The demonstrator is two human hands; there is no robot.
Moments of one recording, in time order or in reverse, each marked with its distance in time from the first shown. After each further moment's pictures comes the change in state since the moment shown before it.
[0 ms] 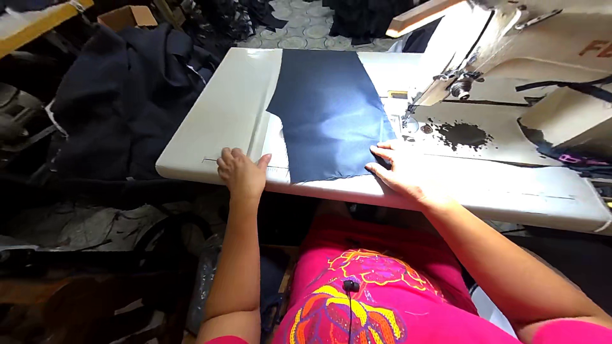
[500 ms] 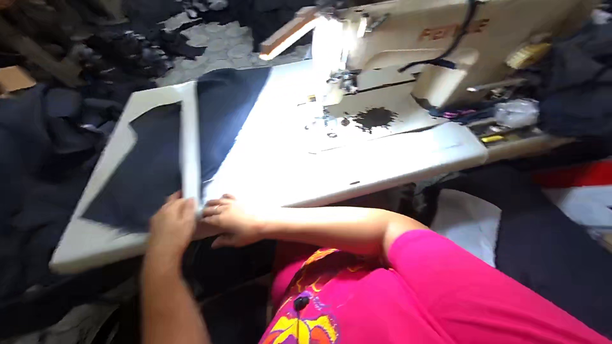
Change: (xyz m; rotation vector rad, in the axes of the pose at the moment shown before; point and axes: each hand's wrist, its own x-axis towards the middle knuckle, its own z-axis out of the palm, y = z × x) left_hand 0.018 -0.030 -0.005 0.000 -0.284 0.367; right_hand 0.042 -0.158 0.104 0.366 -0.152 -0.613
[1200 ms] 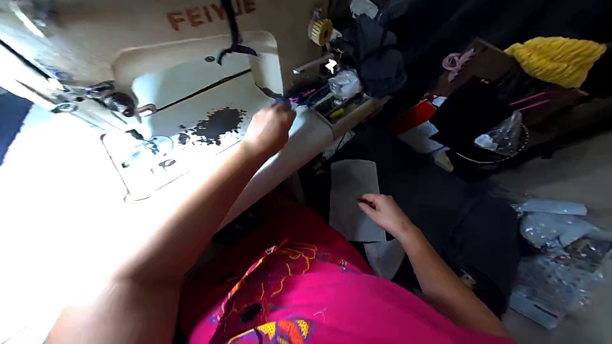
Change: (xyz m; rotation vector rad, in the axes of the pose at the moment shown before) left_hand 0.046 0.445 0.202 -0.067 -0.353 1.277; right_hand -0.476 -0.087 -0.135 0.084 0.557 1.654
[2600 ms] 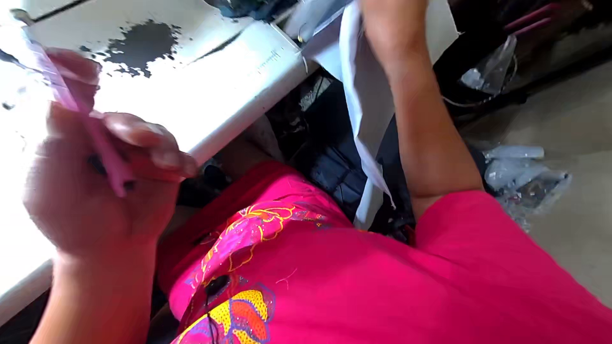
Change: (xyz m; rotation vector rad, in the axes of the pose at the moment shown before) left_hand -0.183 0.060 -0.042 -1.602 0.441 -0.104; right_hand 0.059 -0.139 -0.113 -0.098 0.724 -0.378
